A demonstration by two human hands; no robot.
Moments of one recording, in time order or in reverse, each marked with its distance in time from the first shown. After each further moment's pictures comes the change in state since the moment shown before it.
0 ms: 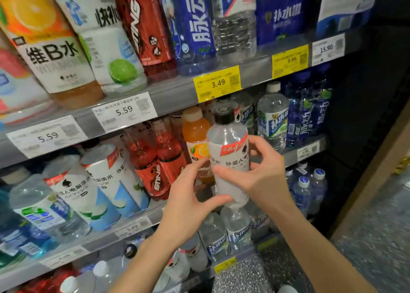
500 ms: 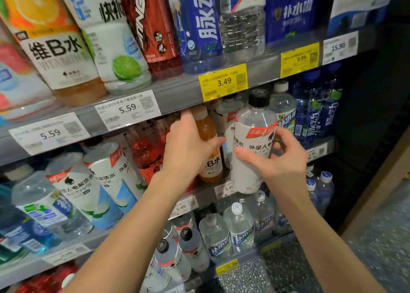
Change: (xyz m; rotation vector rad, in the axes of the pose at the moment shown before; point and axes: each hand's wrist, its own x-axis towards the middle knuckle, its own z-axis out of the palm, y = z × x) left_hand 0.090 0.033 -0.019 0.385 0.209 -0.171; right_hand 0.020 0.008 -0.014 0.082 0.157 0.006
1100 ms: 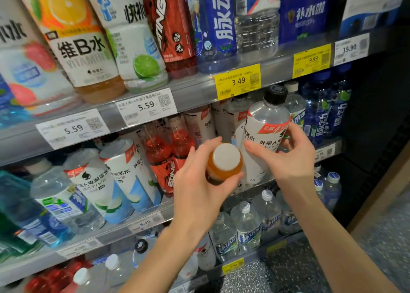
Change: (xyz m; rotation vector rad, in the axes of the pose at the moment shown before) left_hand -0.083 -0.018 -0.004 -0.276 0.180 0.274; right_hand 0.001 -0.006 0.009 0.006 0.024 -0.018
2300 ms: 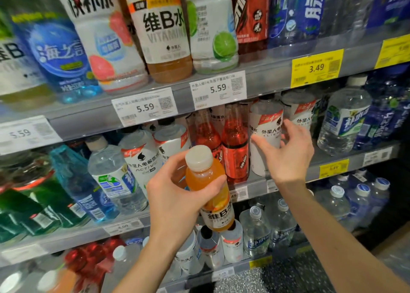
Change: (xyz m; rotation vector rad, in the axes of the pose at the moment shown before) left_hand -0.025 -0.058 -0.101 -0.237 0.117 -0.360; right_hand -0.001 0.044 0.102 -0.514 0.103 -0.081
